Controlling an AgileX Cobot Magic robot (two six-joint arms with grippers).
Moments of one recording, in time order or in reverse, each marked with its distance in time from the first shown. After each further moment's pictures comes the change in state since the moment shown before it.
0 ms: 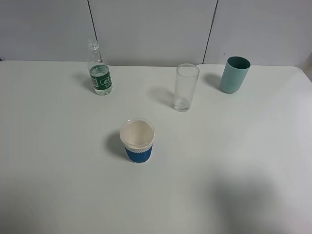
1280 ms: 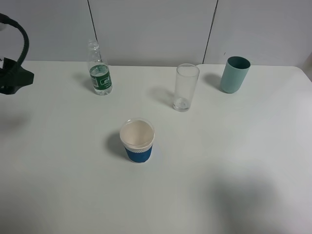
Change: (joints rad) left arm -0.143 0.733 0.000 -0.001 -0.513 0.113; right arm 0.000 0.000 0.000 0.000 0.000 0.000
